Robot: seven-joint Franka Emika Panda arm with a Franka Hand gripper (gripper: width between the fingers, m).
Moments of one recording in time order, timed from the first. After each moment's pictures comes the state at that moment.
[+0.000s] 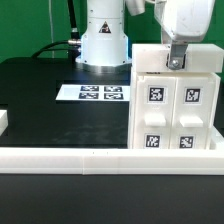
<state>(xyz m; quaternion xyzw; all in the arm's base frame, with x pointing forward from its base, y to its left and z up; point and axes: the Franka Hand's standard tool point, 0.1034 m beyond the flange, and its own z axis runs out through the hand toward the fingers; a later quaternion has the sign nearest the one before) 0.605 0.070 0.148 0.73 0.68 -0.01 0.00</state>
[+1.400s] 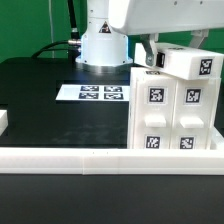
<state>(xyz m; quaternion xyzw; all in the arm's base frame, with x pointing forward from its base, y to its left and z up) 0.604 0.074 0.146 0.98 0.21 0.00 0.00</state>
